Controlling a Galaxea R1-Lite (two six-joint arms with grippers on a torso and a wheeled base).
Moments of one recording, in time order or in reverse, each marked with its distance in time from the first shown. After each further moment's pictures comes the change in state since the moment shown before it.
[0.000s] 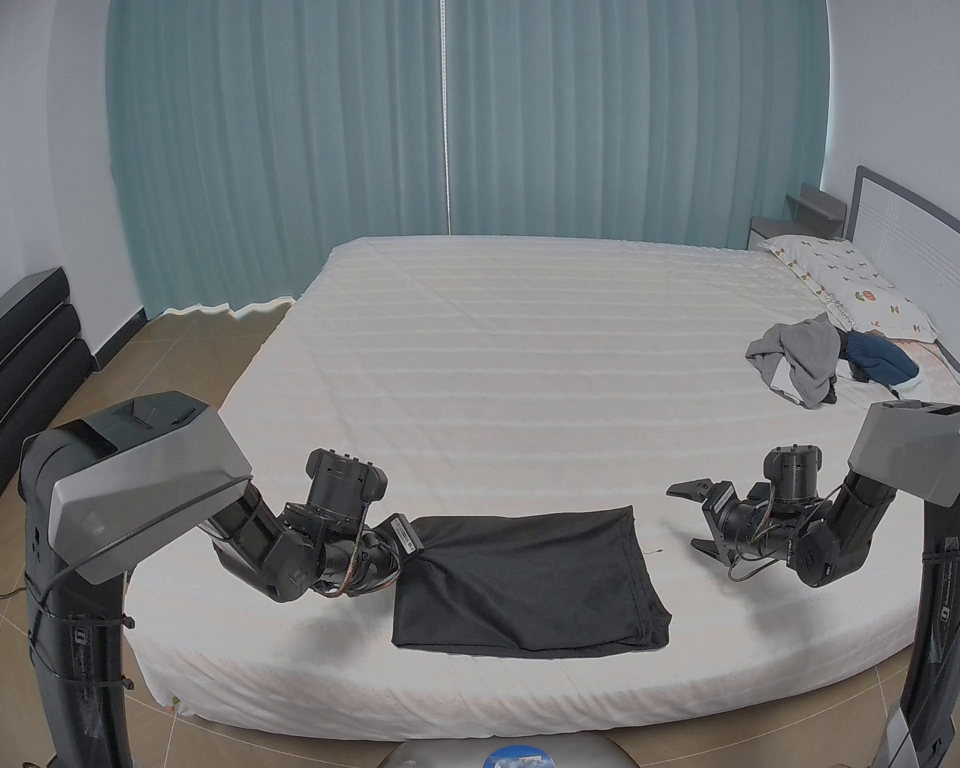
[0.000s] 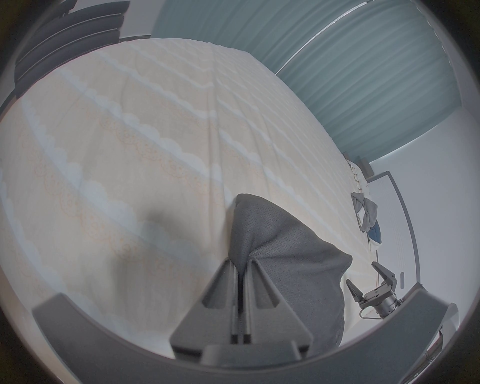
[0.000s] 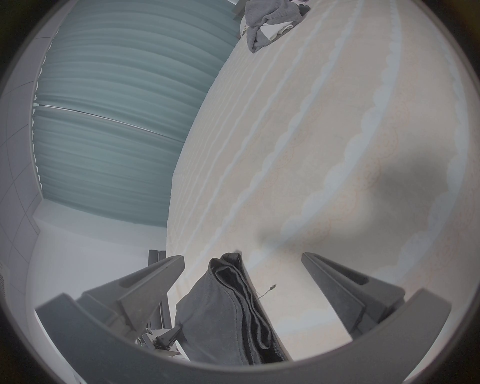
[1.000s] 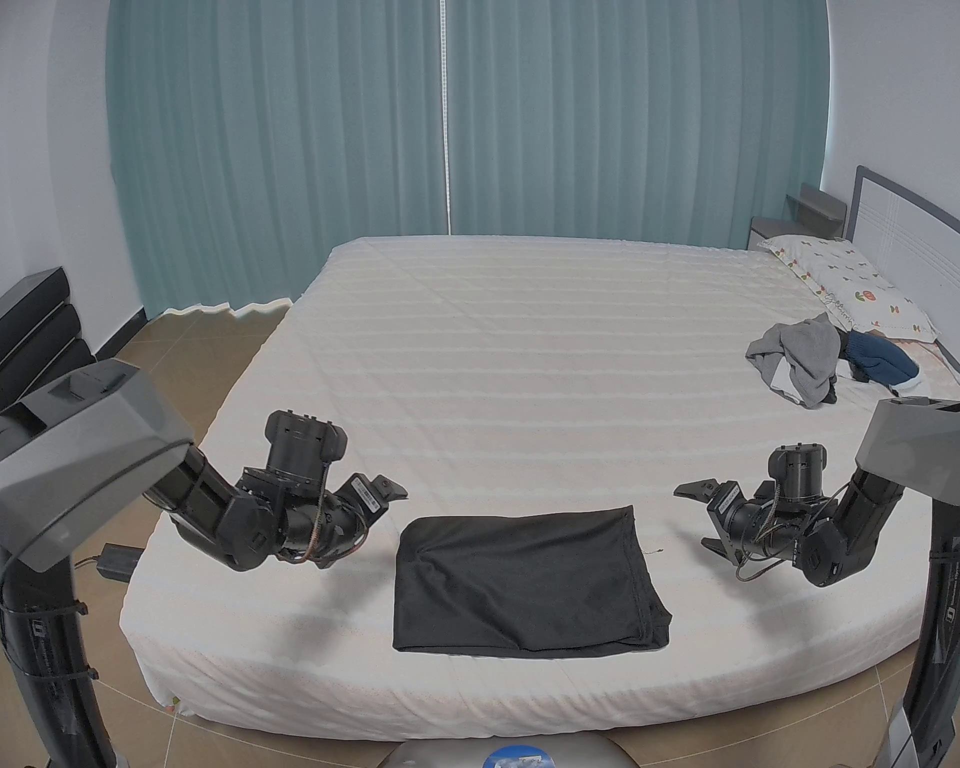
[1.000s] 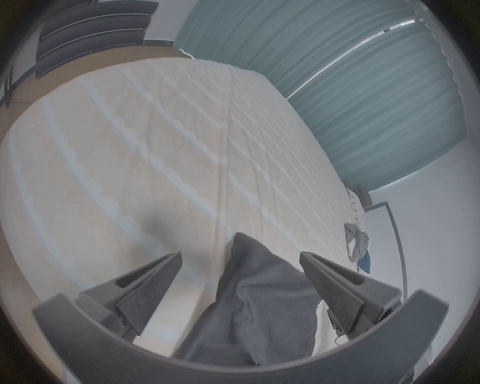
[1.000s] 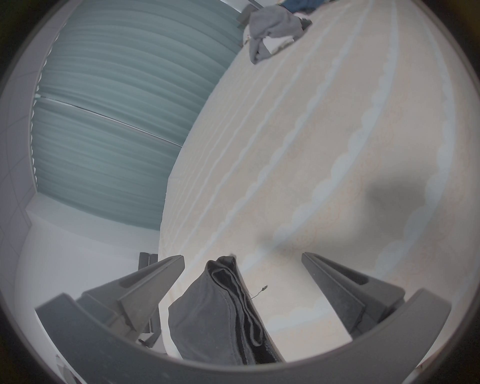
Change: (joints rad) left arm 0.077 -0.156 0.010 0.078 0.031 -0.087; right arm 0.003 -0.062 0.047 0.022 -0.078 -0.061
